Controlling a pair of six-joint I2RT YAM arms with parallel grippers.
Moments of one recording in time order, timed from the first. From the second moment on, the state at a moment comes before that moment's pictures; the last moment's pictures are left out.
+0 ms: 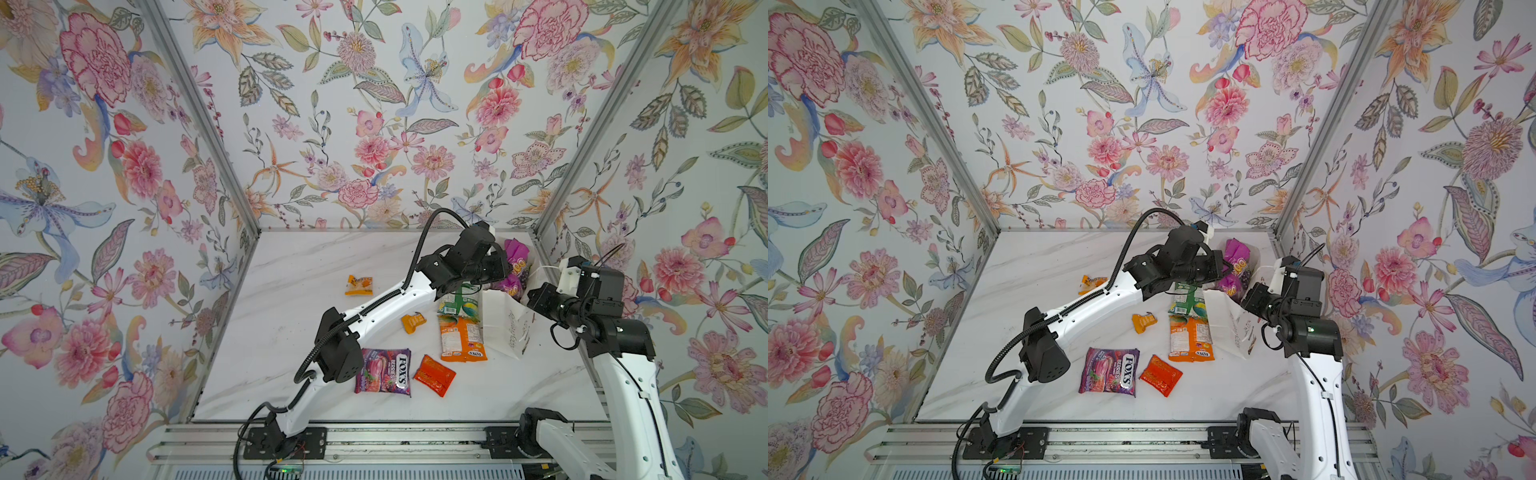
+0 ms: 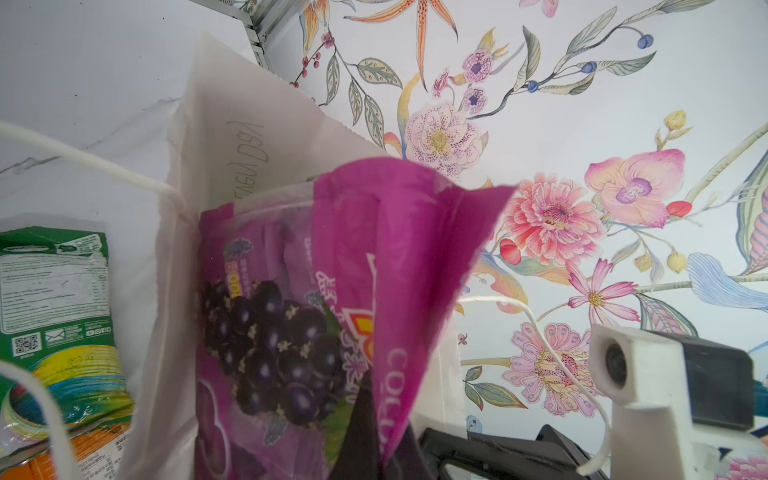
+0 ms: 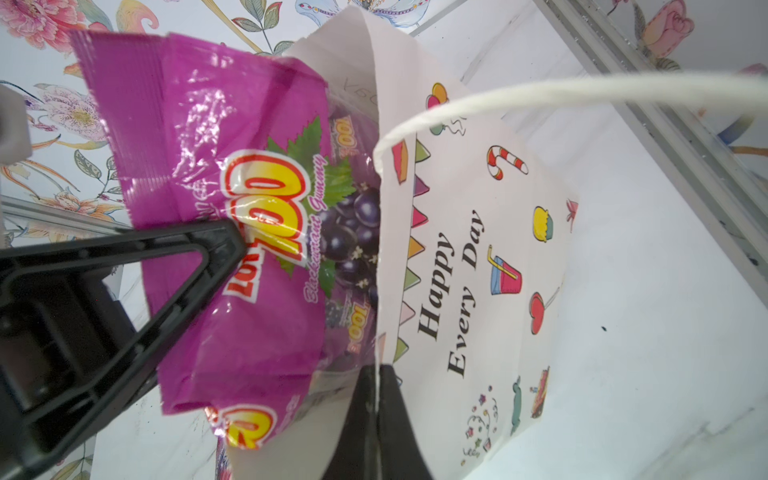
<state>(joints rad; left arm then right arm) -1.00 2.28 2.38 -0.49 0.20 -0.93 -0.09 0.92 1.12 -0.90 -0.24 0.41</state>
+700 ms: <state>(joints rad) -1.00 2.31 2.48 -0.67 0.05 -0.74 0.06 0.96 1.15 -0.88 -0.19 0.40</state>
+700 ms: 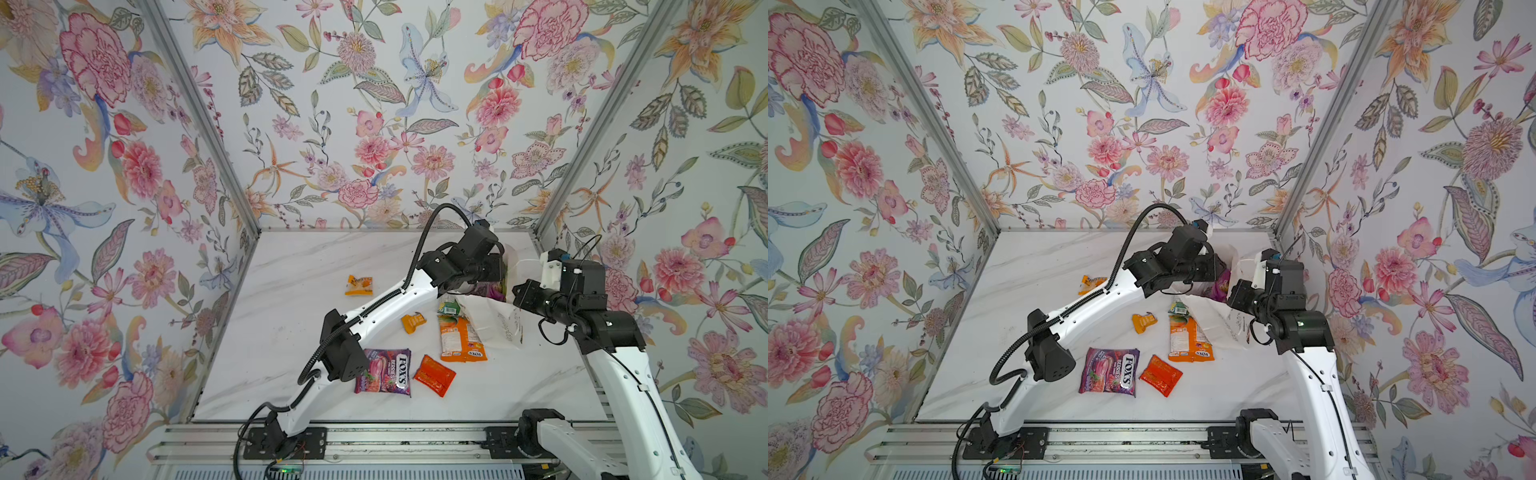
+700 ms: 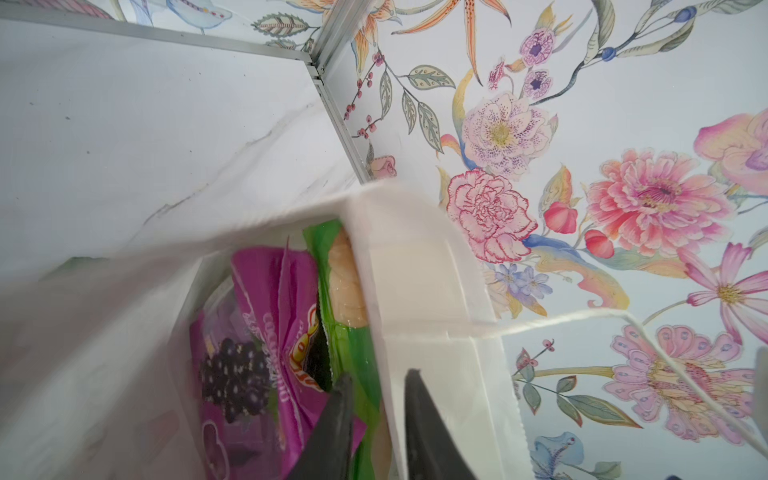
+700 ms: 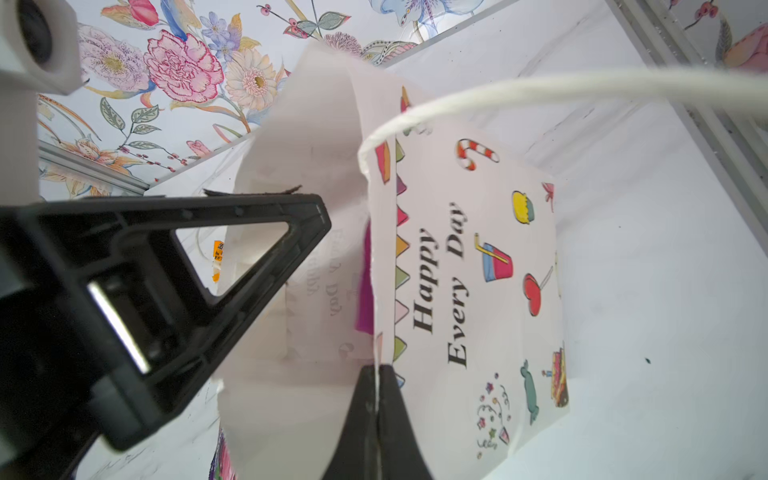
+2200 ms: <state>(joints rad) -0.85 2.18 2.10 -0.72 0.04 -0.58 0.15 1.01 1.16 -0.87 -0.12 0.37</state>
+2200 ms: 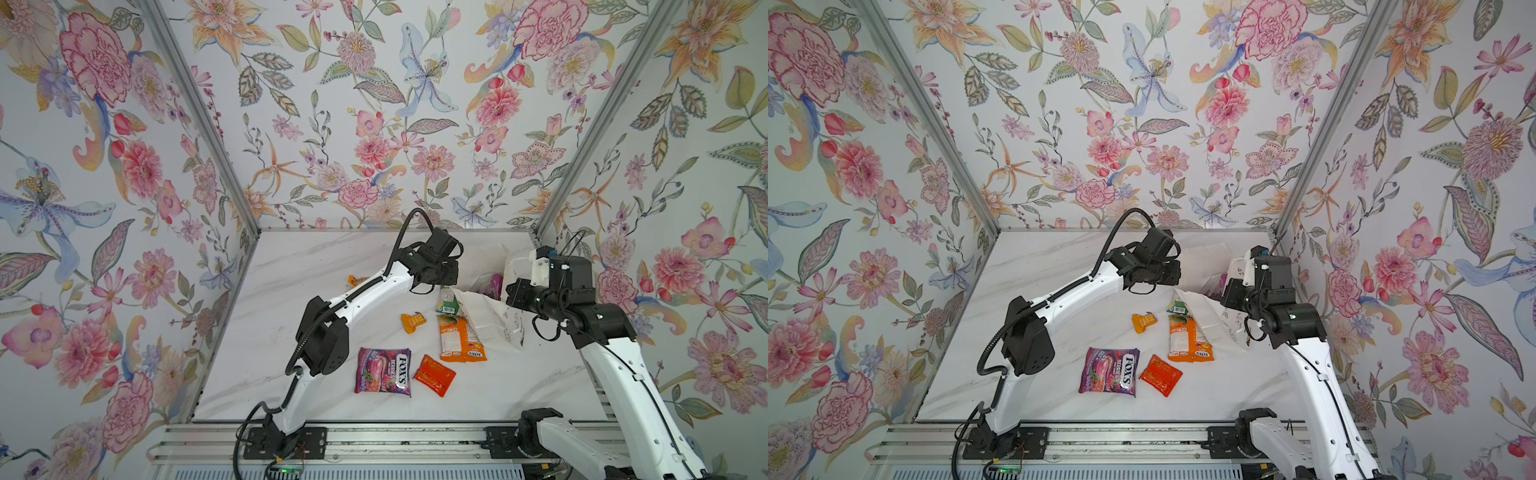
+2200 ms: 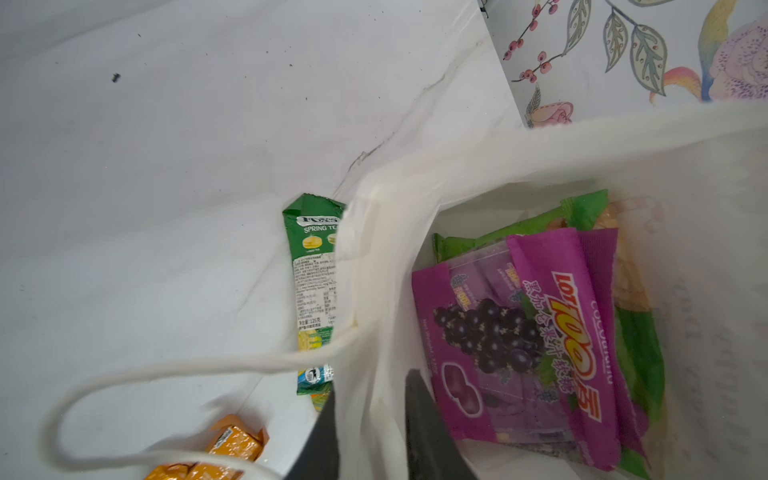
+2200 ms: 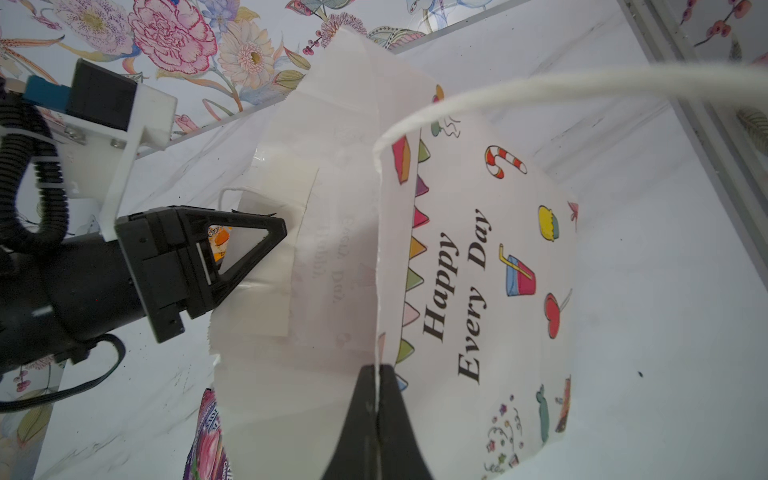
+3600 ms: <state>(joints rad) -0.98 2.02 2.06 -0.75 -0.22 -0.58 0.26 1.13 1.20 -0.83 -0.07 0.40</state>
